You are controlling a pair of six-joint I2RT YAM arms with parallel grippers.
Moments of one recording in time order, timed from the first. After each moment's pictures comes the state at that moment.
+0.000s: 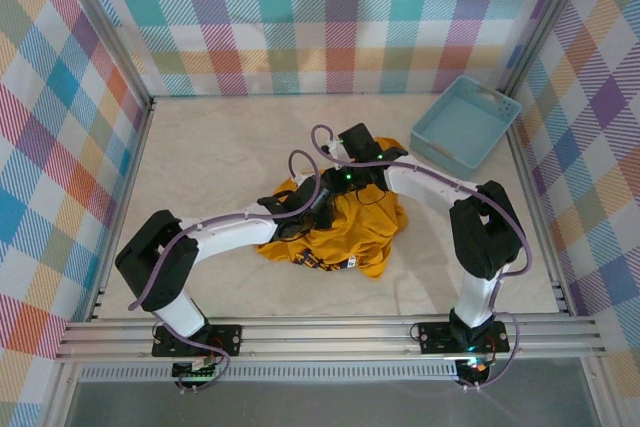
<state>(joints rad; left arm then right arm) -0.84 1.64 0.99 -0.27 -0.21 -0.76 0.63 1.81 1.34 -0.47 -0.33 0.23</state>
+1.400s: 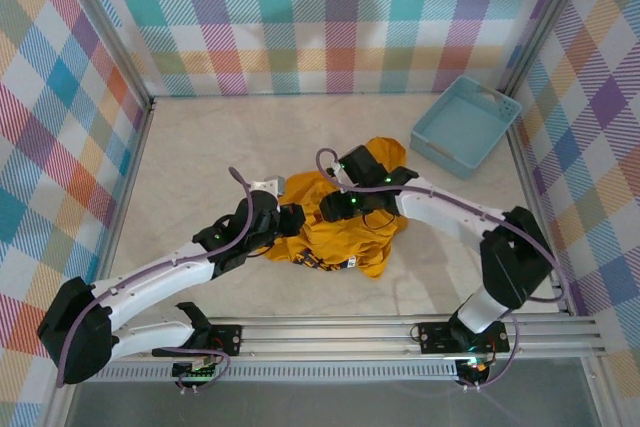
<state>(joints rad) -0.77 1.10 0.62 -0.08 -0.06 -0.83 0.74 1.62 1.16 -0.57 -0.21 0.37</state>
